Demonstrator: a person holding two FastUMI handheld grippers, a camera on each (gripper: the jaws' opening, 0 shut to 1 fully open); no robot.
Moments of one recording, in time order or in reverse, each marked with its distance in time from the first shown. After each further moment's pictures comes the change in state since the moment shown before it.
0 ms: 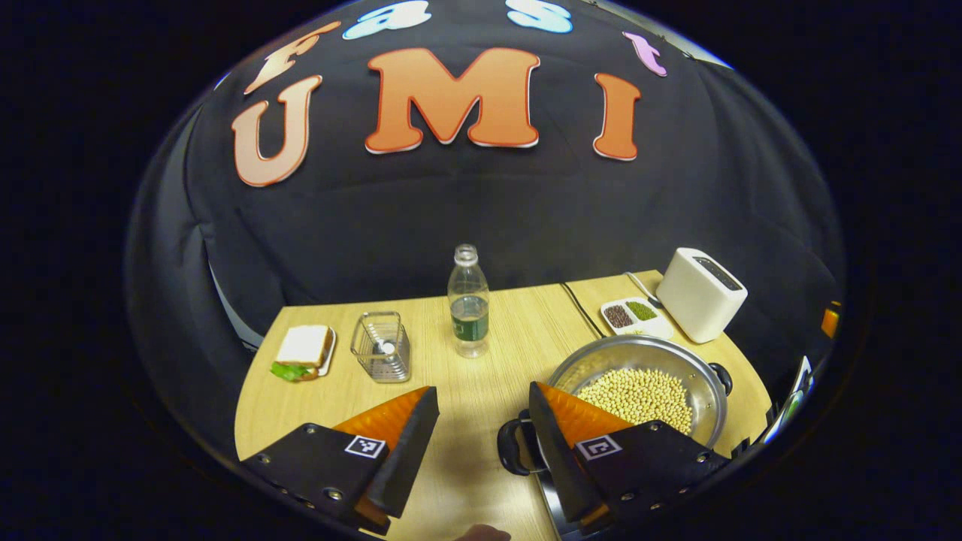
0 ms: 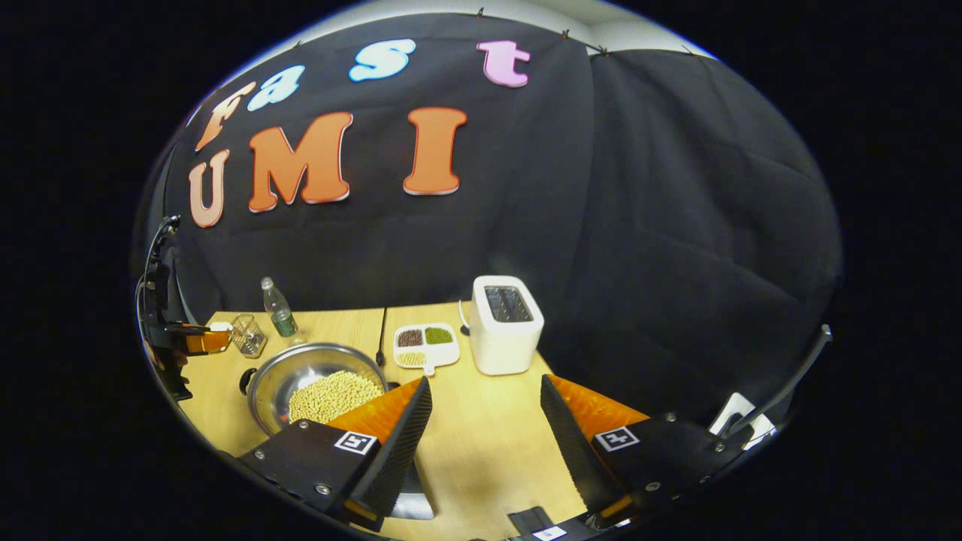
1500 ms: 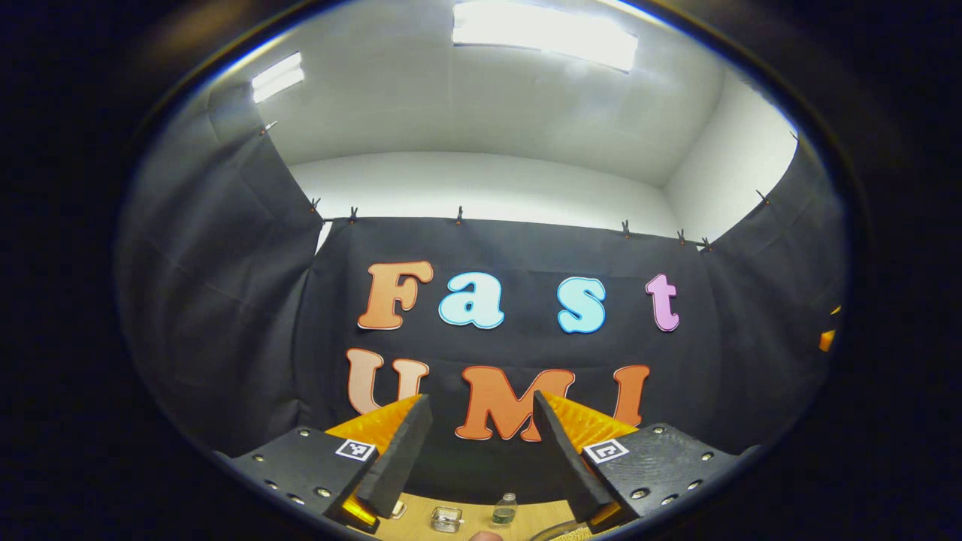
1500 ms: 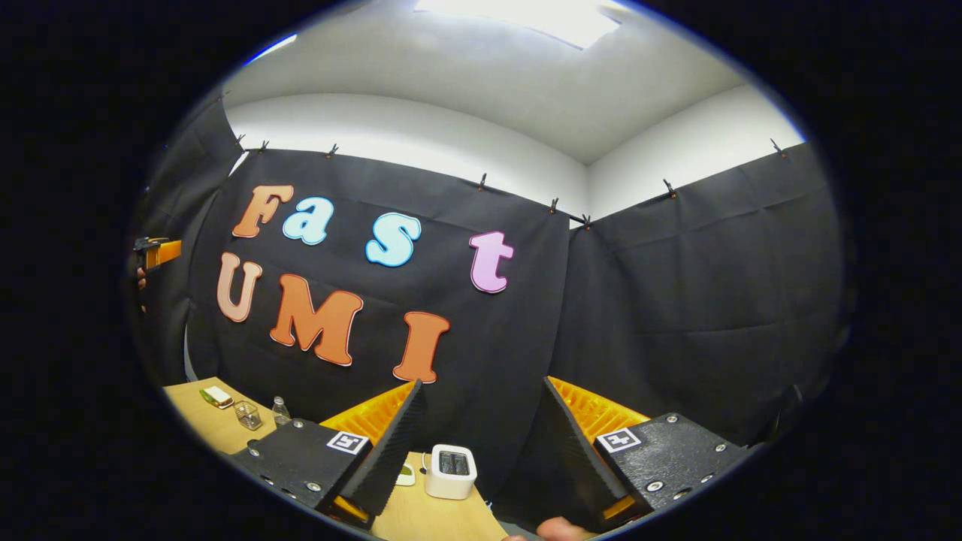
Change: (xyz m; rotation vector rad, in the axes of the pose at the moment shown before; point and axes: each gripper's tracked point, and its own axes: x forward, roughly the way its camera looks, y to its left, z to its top) left arm -0.369 0.042 0.263 -0.085 -0.986 0.222; right arm -0.153 -0.072 0.206 -0.098 -0.654 0.002
